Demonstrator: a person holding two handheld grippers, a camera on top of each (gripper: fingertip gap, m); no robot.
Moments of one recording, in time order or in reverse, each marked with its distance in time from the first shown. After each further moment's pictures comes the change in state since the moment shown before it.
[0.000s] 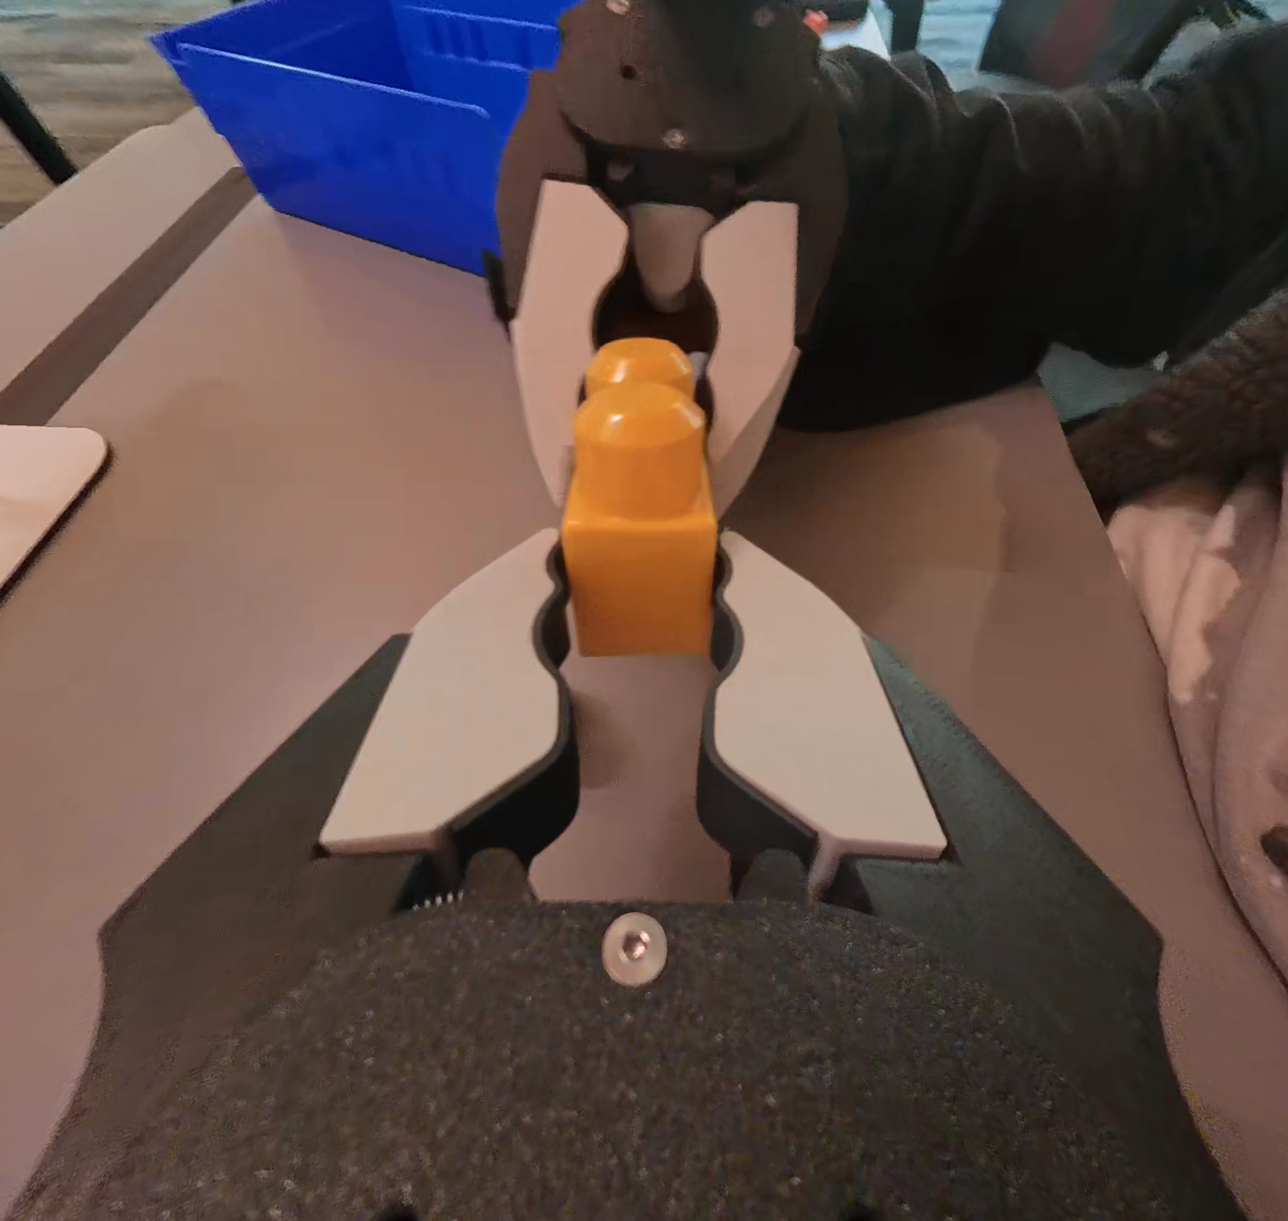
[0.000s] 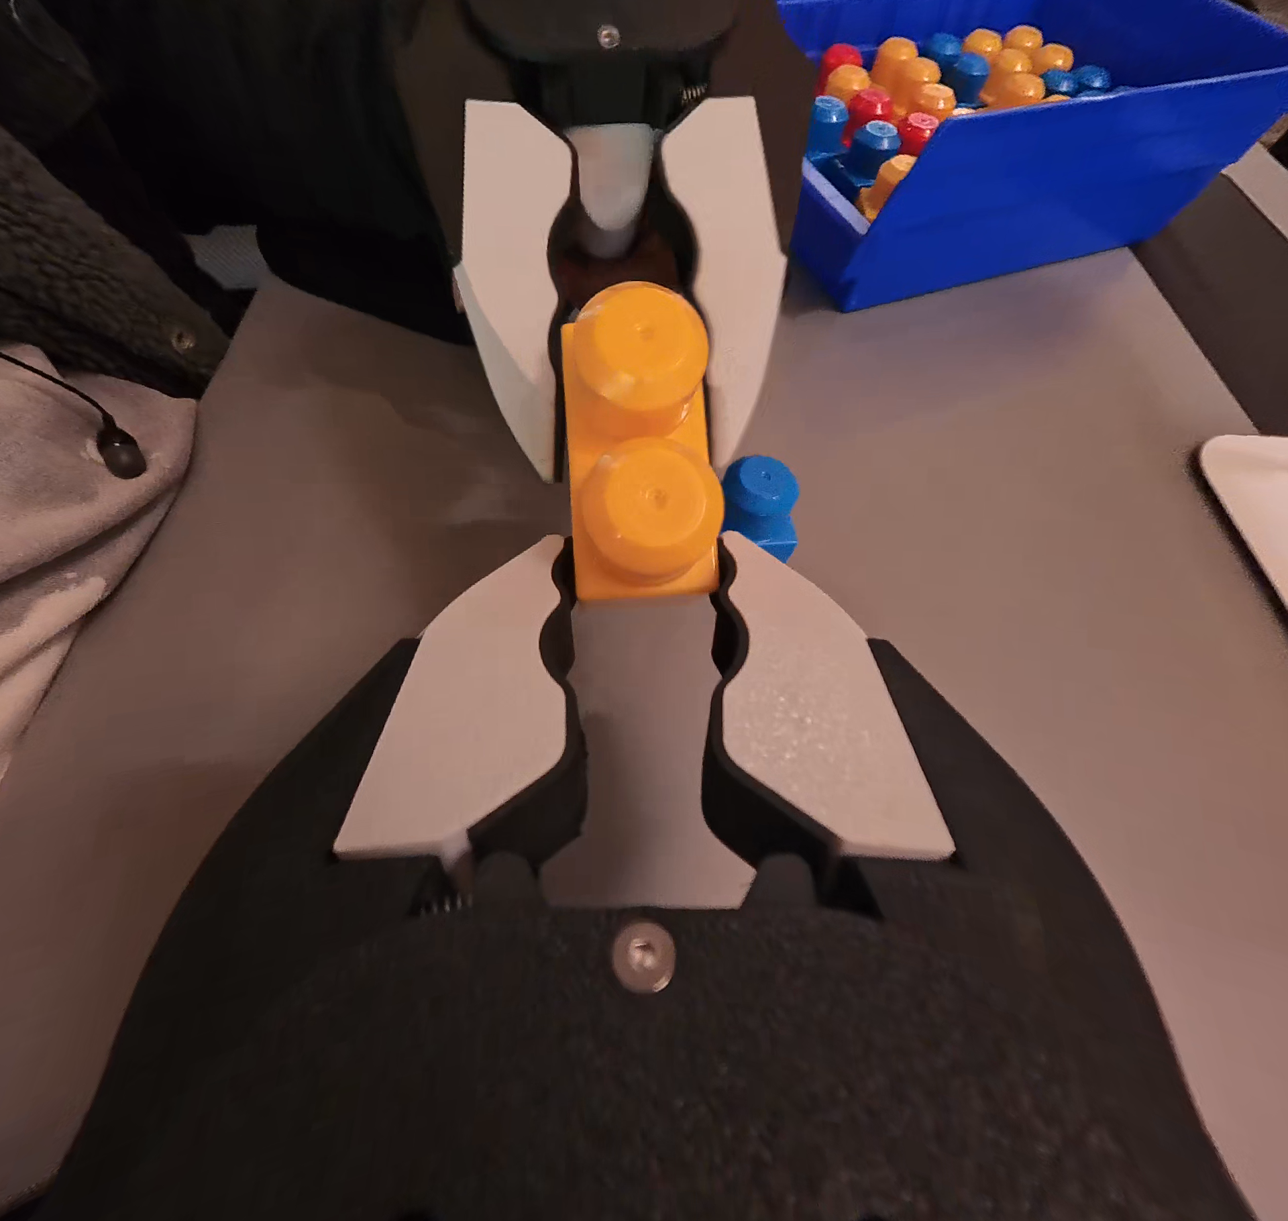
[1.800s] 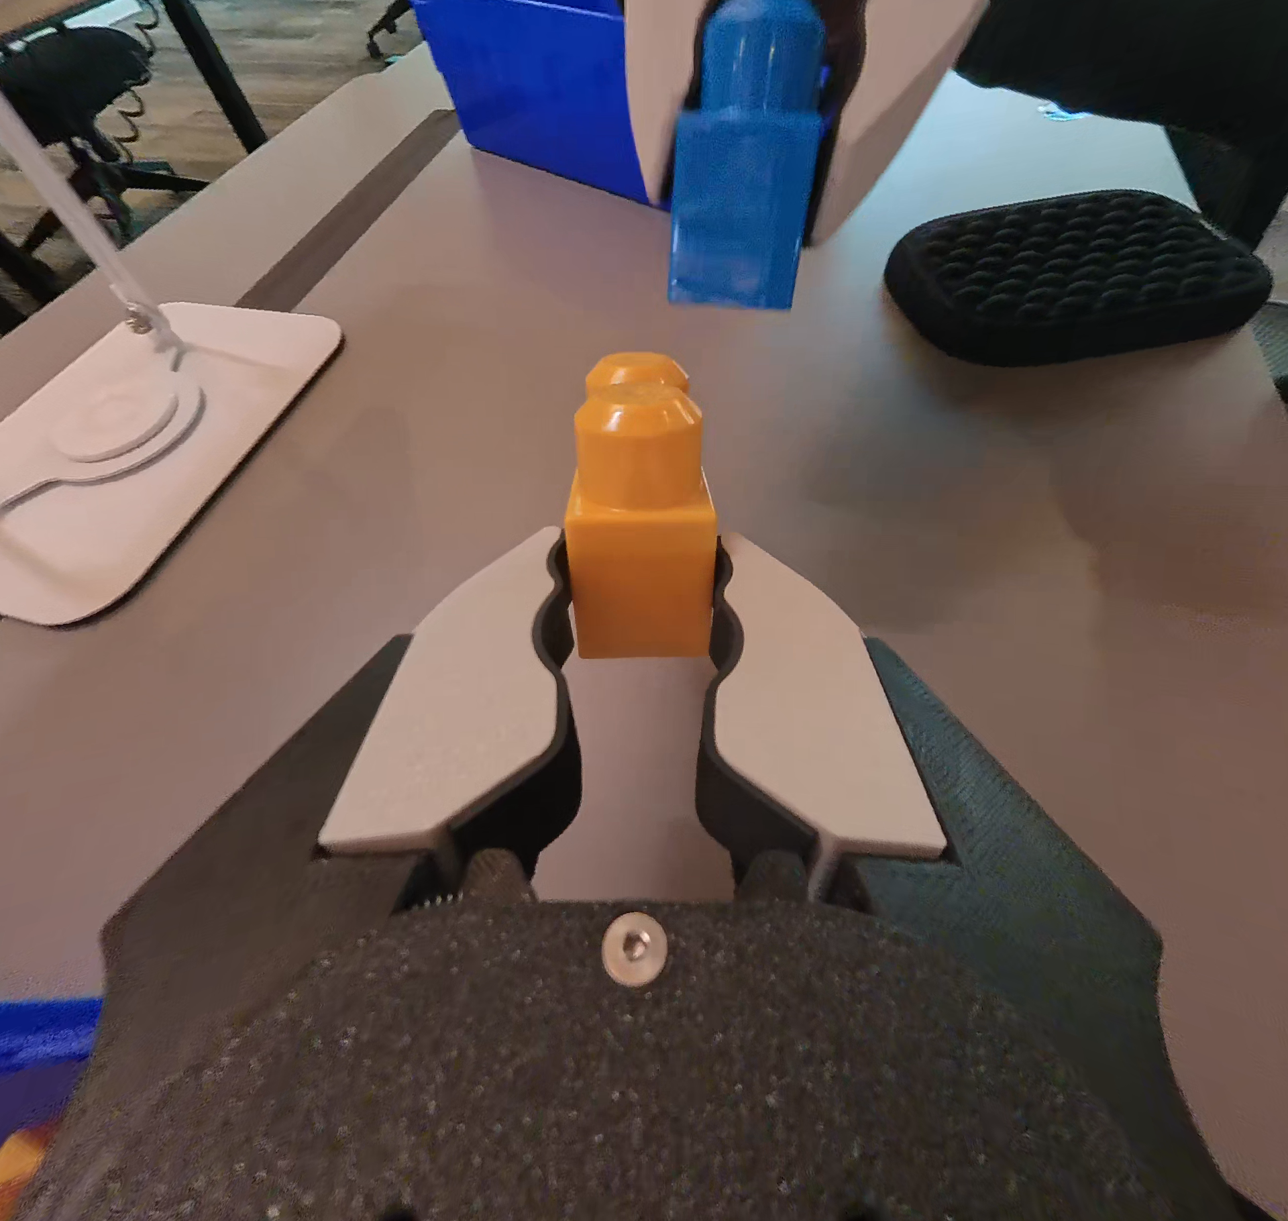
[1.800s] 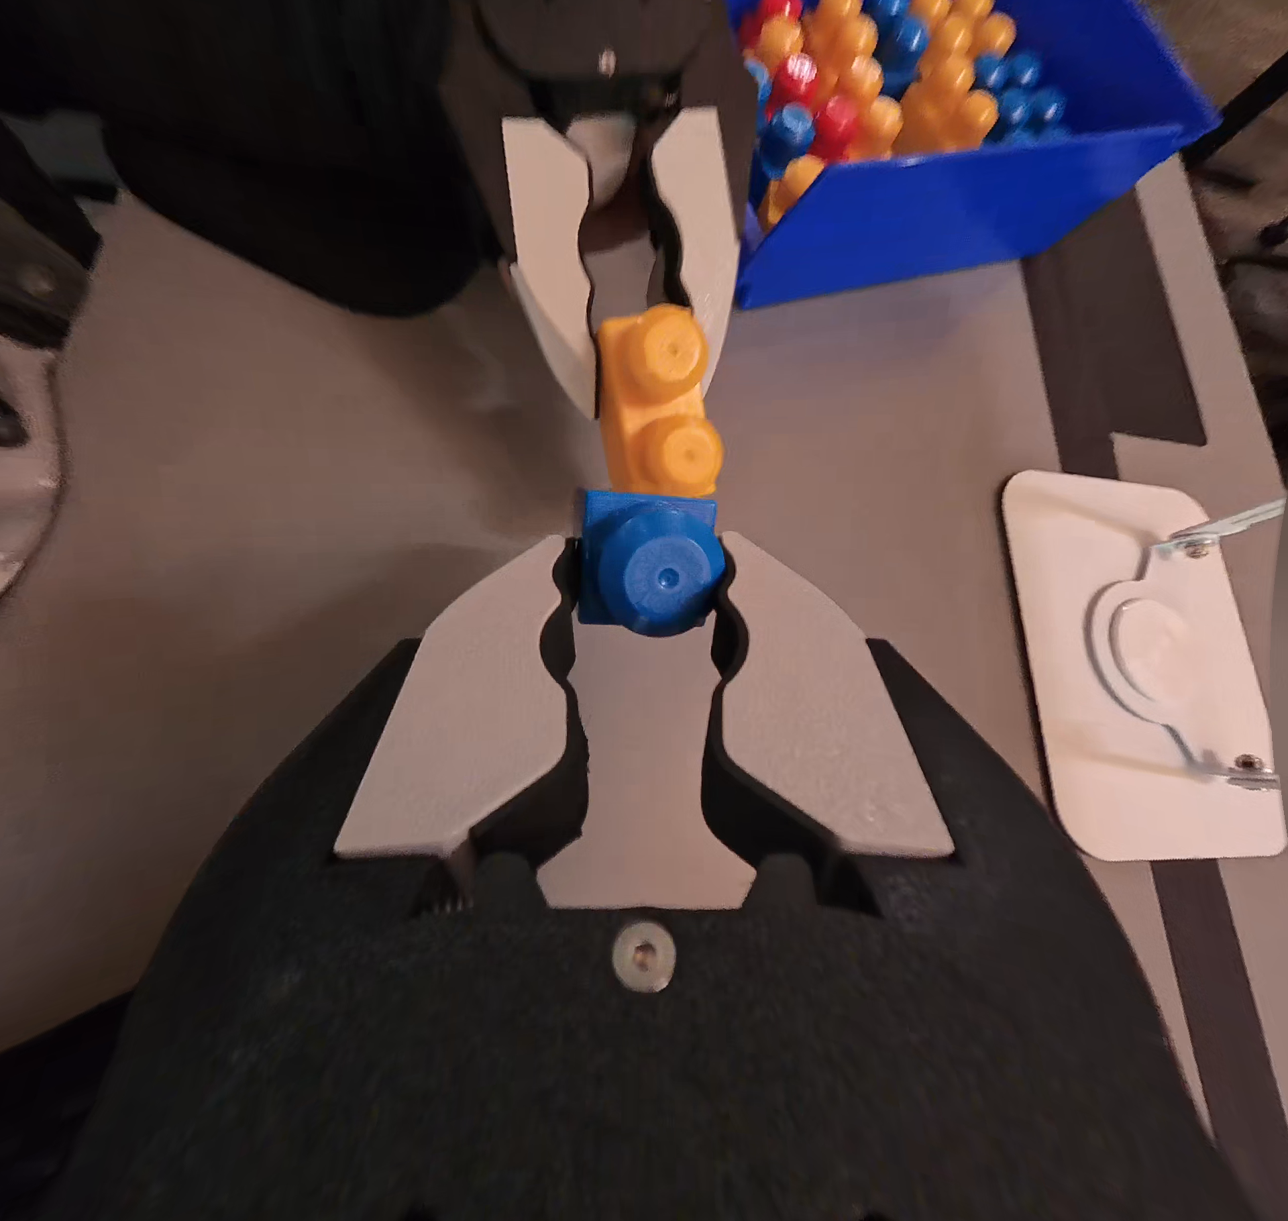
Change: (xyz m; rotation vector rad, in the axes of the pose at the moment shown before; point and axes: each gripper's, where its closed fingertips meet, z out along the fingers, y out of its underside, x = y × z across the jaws) left arm -0.062 0.032 -0.049 -0.016 -0.173 -0.039; right arm 0.047 -0.044 -0.016 -0.202 0.053 -0.124
